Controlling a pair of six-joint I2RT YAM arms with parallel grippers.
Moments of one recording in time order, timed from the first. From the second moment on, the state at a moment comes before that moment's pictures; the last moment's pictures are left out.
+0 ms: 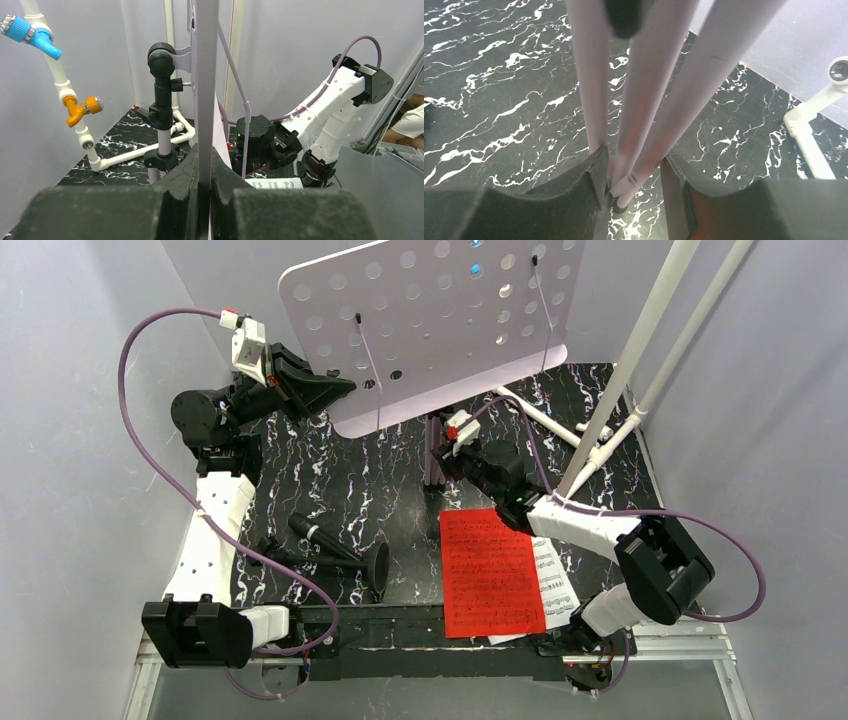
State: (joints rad) left arm -0.02 1.21 1.25 0.72 1.22 -0.78; right arm 0.78 1.46 0.80 0.56 0.07 -0.15
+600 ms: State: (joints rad) left arm -0.02 1.23 1.21 0.69 1.24 -0.91; right arm 0.71 1.49 0.80 0.60 -0.10 -0.10
